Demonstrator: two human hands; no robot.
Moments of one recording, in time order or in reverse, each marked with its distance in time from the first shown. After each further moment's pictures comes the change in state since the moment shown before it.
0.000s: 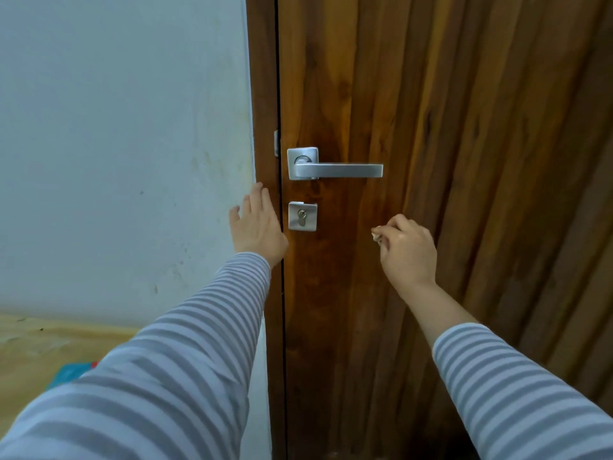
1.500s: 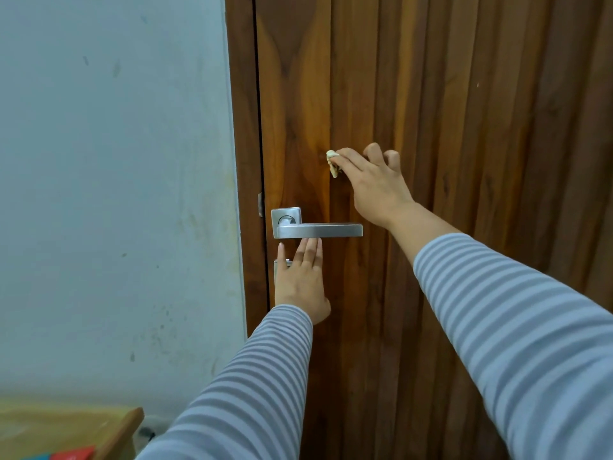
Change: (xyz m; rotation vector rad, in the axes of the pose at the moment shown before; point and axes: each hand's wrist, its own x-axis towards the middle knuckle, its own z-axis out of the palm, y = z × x) left_hand 0.004 0.075 -0.019 0.076 -0.087 0.346; right_hand 0.166 -0.029 -0.071 -0.401 0.068 -0.378
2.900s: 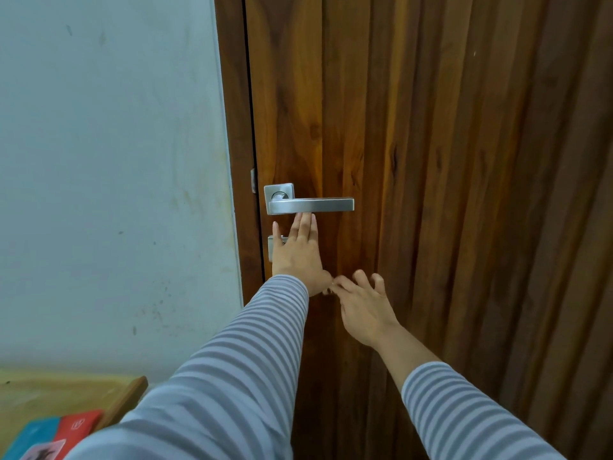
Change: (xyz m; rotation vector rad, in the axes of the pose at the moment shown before) left_hand -0.004 0.009 -0.009 -0.045 -0.057 -0.038; right_hand -0.188 -0.080 0.074 0.297 -0.399 0.036
